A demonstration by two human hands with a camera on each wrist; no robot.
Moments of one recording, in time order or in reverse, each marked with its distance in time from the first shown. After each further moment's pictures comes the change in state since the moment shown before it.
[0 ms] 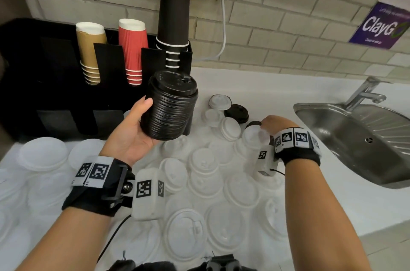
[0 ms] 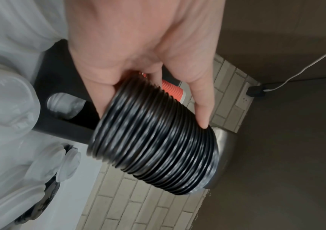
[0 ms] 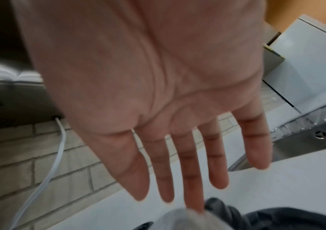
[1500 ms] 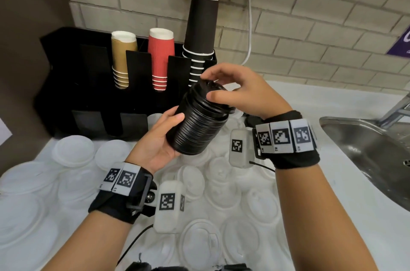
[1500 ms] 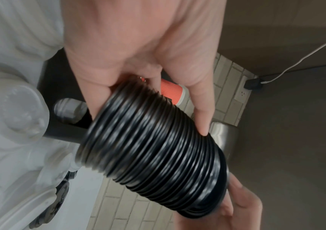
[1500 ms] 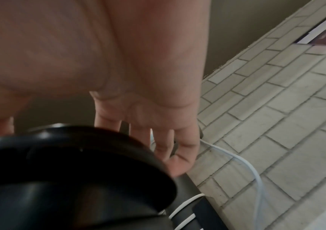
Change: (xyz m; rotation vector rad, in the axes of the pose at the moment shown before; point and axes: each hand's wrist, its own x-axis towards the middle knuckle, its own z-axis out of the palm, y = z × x) left_hand -0.006 -0.002 0.007 0.097 0.072 -0.055; right_hand -0.111 -0.147 -0.036 0.549 0.018 -1.055
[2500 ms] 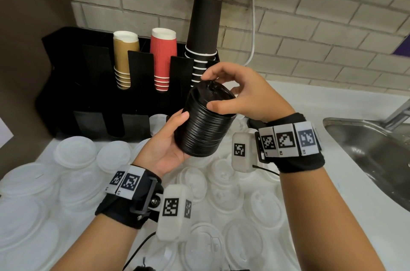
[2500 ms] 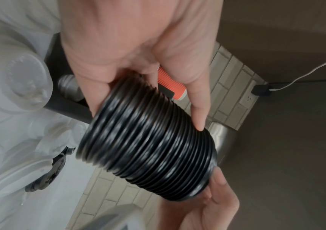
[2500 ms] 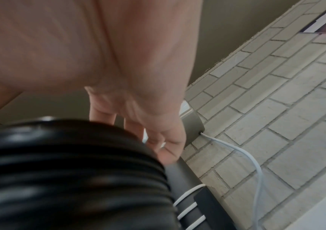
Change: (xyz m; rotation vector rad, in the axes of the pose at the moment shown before) left_hand 0.001 -0.005 0.009 -0.133 -0.048 -0.072; right_hand 0.002 0.001 0.001 -0.003 -0.051 -0.071
